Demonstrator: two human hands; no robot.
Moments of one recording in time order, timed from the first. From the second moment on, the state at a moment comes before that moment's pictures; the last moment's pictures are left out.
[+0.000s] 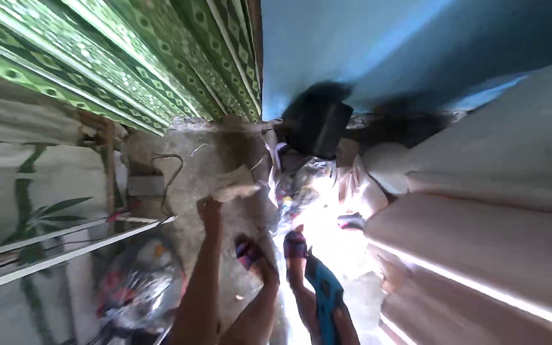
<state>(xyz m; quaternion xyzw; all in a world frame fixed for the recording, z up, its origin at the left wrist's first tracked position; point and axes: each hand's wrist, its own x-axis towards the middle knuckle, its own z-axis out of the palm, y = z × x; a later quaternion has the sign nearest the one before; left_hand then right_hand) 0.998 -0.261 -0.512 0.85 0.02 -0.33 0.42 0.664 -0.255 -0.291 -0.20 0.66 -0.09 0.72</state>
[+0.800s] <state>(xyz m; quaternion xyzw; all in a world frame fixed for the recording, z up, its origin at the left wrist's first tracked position) 0.968 -0.279 0.120 0.78 -0.36 -0.43 0.28 0.549 -0.225 -0.041 -0.34 0.66 -0.17 0.65</state>
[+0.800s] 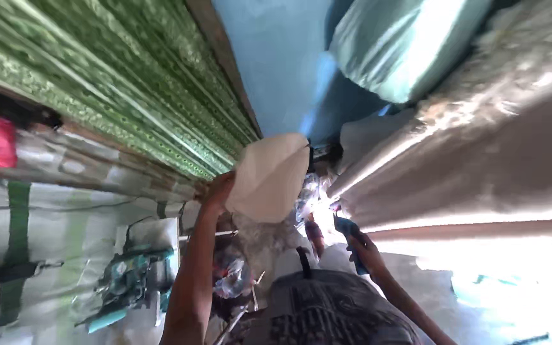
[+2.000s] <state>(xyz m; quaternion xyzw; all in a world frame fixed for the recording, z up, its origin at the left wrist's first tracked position) 0.386 -0.079 0.148 0.20 -0.65 -0.72 0.14 0.319 0.102 0.138 -0.12 0.36 -0.83 0.40</state>
